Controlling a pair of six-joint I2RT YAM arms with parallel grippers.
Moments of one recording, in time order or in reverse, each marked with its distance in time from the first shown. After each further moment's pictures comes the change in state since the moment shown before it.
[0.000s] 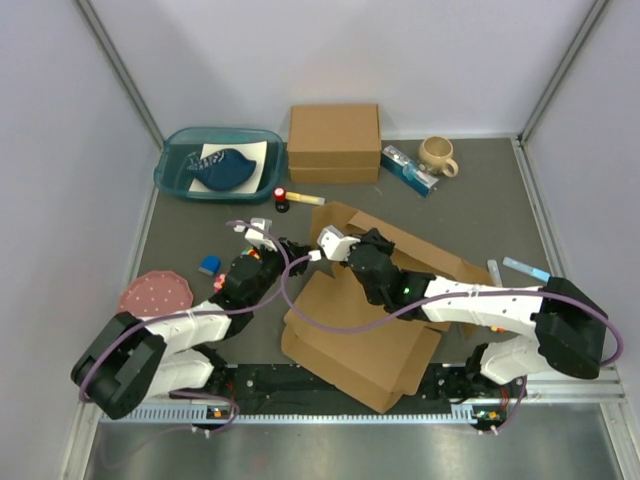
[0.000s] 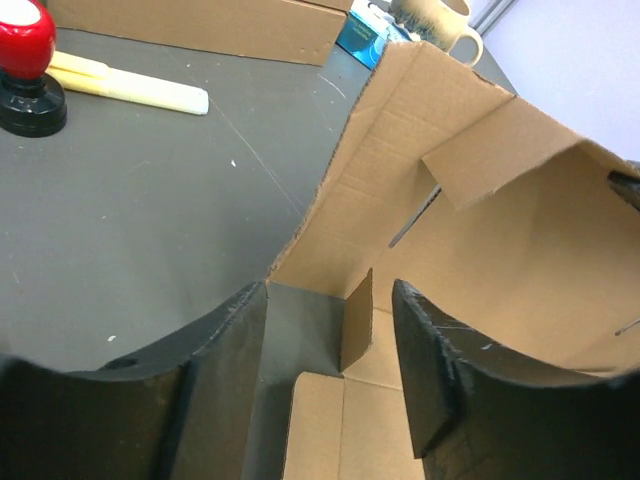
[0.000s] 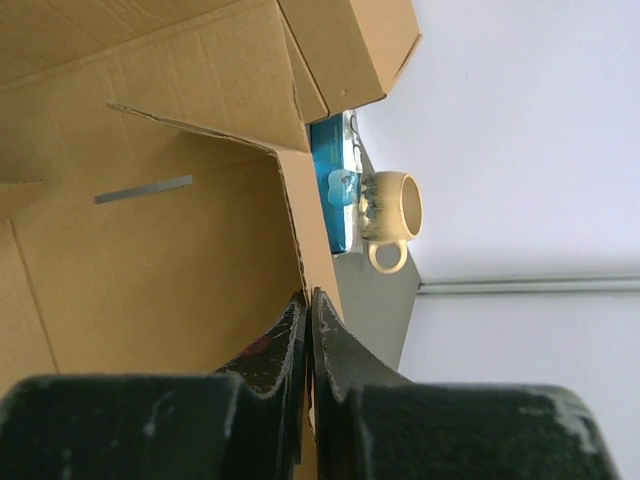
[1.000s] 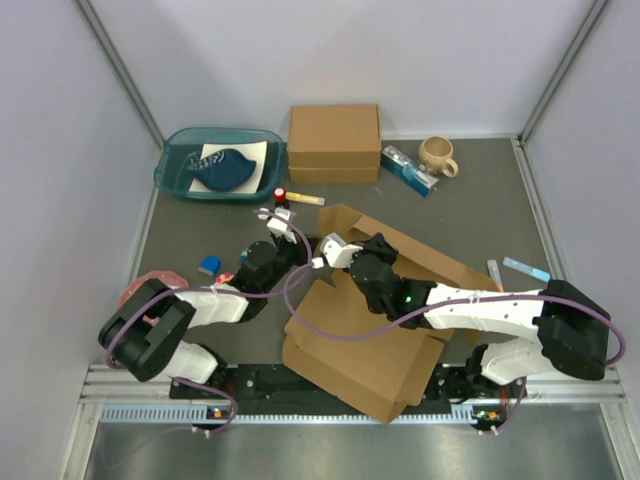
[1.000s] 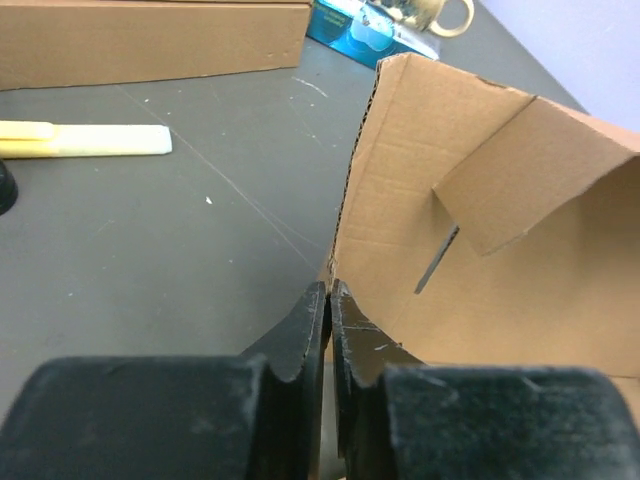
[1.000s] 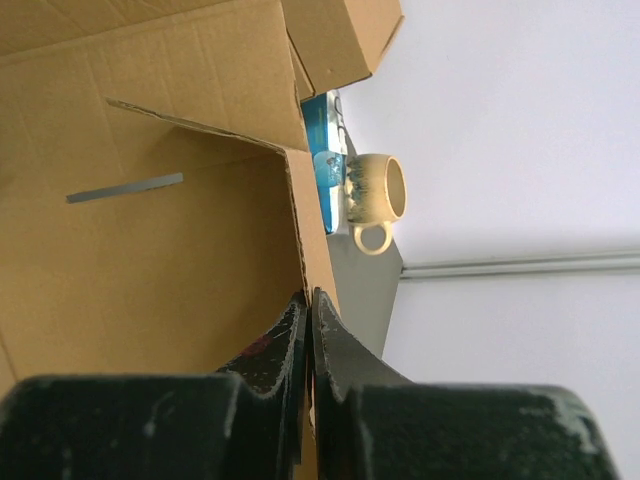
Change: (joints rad) left arm -0.004 0.270 0.145 0.117 0.066 0.166; right arm 0.047 -0.027 -0.071 0.041 0.086 -0.021
